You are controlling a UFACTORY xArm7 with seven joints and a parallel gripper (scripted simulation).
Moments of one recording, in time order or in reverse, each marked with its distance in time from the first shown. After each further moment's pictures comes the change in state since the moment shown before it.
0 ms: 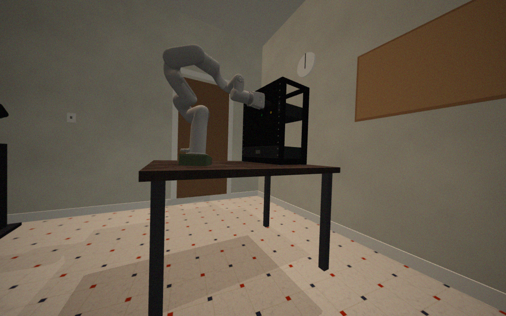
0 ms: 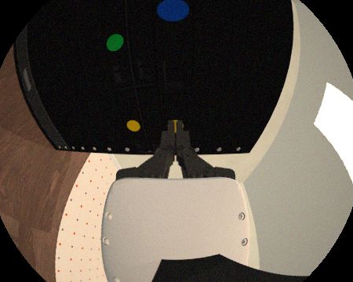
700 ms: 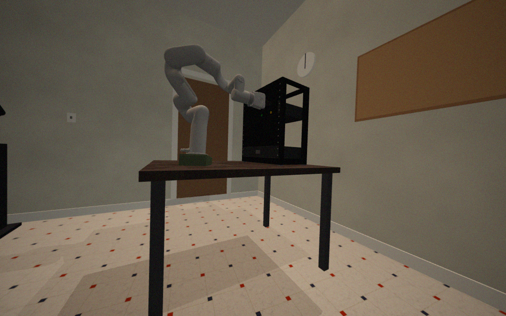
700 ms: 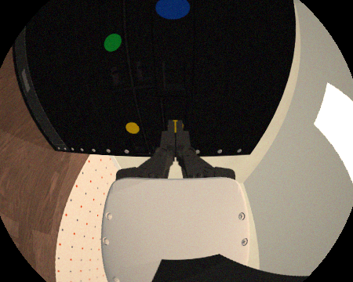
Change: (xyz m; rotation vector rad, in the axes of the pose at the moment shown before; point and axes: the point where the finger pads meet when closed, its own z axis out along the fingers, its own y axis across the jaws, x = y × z) arm 0.000 0.000 0.005 0.000 0.000 0.000
